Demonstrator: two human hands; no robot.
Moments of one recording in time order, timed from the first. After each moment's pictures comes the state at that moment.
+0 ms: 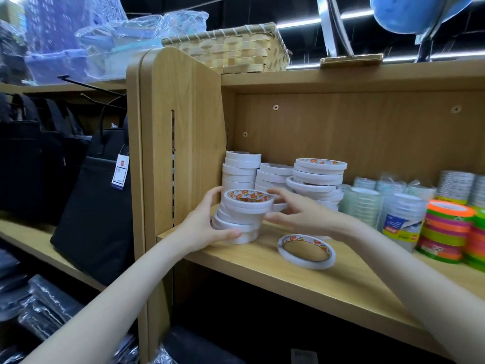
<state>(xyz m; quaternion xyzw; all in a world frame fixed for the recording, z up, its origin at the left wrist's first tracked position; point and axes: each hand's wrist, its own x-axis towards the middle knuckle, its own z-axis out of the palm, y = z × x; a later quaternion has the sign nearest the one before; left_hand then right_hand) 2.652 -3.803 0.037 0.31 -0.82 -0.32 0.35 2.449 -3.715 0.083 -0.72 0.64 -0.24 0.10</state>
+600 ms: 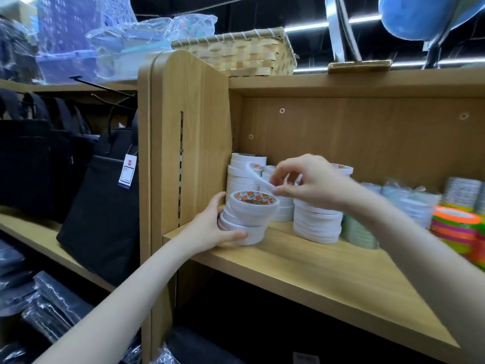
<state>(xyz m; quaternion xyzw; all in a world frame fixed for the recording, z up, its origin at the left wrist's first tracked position) 2.651 -3.807 0.034 0.34 -0.81 -0.34 0.34 2.470 -3.699 0.138 -0.78 0.56 -0.26 -0.12</state>
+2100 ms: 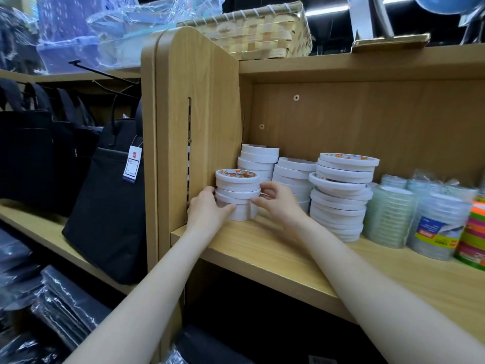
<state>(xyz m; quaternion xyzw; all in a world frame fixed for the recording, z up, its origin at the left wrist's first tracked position) 2.637 -3.842 0.031 0.51 -0.70 -0.20 0.46 2.495 -3.806 0.050 -0.57 0.57 -0.55 0.22</state>
